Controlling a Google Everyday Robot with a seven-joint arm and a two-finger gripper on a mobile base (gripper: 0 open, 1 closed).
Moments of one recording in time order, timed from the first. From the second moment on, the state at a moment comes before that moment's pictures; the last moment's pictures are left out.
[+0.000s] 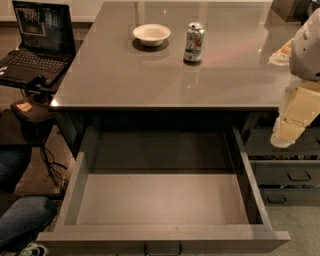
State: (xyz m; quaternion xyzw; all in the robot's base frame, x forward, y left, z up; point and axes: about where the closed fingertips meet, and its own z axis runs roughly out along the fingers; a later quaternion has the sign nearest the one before) arm 0.438 -0.217 0.976 -0.60 0.78 -0.03 0.16
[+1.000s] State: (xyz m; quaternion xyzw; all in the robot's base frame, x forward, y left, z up) arm 0.490 -0.213 0.987 -0.61 0.77 0.00 0.20
